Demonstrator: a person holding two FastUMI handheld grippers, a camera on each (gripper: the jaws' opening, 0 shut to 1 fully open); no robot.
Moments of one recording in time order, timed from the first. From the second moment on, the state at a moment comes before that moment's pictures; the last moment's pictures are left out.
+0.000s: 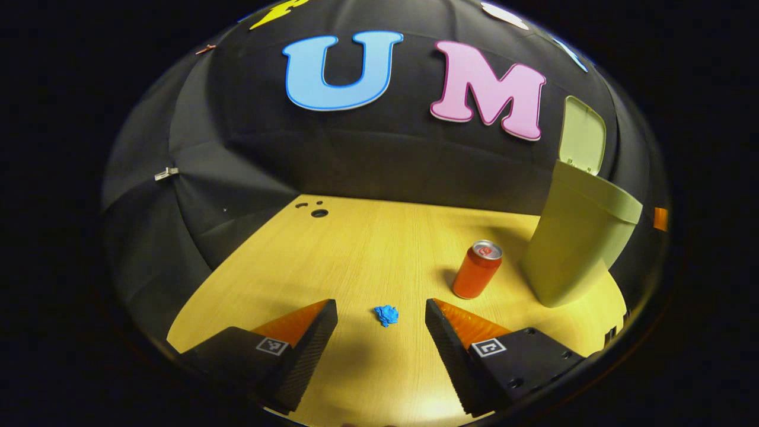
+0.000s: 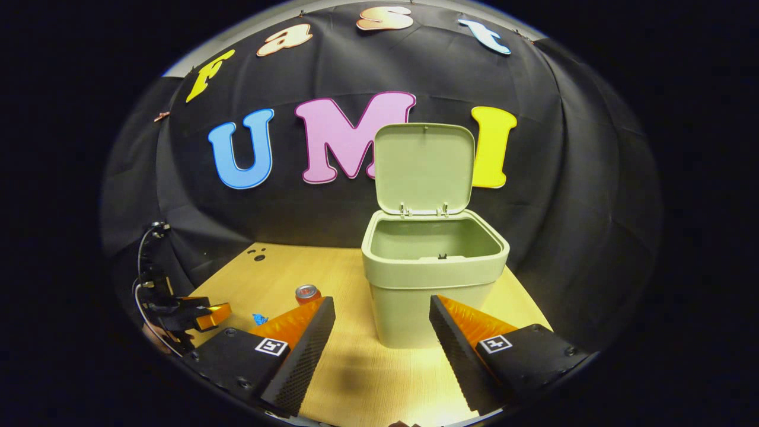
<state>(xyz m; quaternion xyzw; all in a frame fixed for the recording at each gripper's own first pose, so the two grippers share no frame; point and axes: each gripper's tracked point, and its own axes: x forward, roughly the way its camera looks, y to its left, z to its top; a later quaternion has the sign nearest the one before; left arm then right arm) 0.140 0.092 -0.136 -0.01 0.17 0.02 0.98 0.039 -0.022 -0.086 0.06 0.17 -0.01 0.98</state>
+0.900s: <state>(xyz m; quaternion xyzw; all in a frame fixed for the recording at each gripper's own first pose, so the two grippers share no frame) 0.227 0.092 -0.244 0.01 0.27 0.05 0.96 0.049 -0.012 -0.132 0.03 0.24 0.01 0.97</state>
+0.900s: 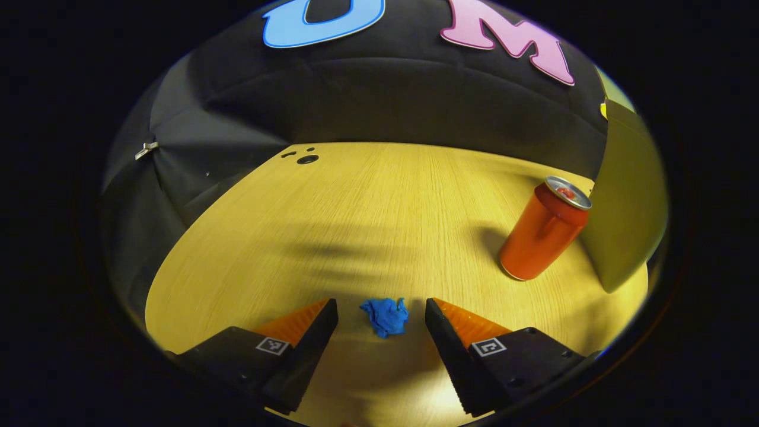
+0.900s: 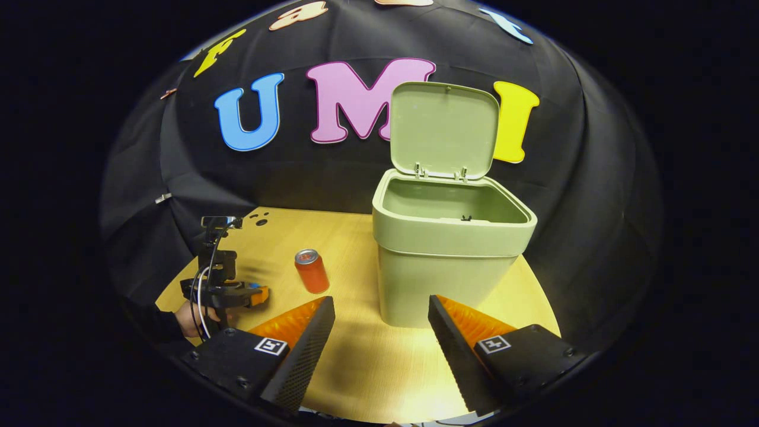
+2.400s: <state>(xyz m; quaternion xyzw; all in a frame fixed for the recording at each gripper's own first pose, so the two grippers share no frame) 0.235 0.080 -0.212 0.02 0.22 0.02 0.97 0.054 -0.002 -0.140 0.04 0.24 0.04 0.97</state>
